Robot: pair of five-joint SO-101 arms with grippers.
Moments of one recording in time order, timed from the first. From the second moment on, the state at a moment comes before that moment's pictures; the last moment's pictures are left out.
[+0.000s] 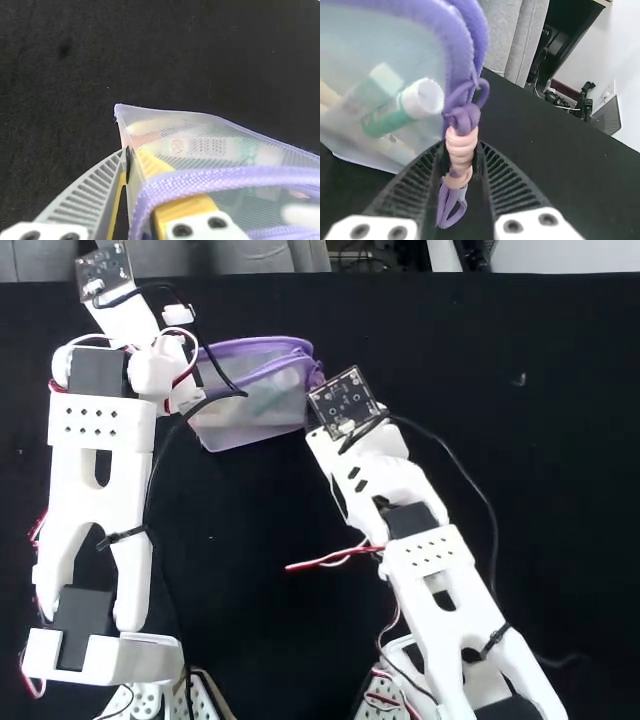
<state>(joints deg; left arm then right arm) -0.7 -5.8 -17.5 87.4 23.4 -17.7 -37.3 60.0 5.8 19.6</state>
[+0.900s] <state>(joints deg) -0.7 -5.8 -17.5 87.4 23.4 -17.7 -36.9 51.8 19.4 19.6</state>
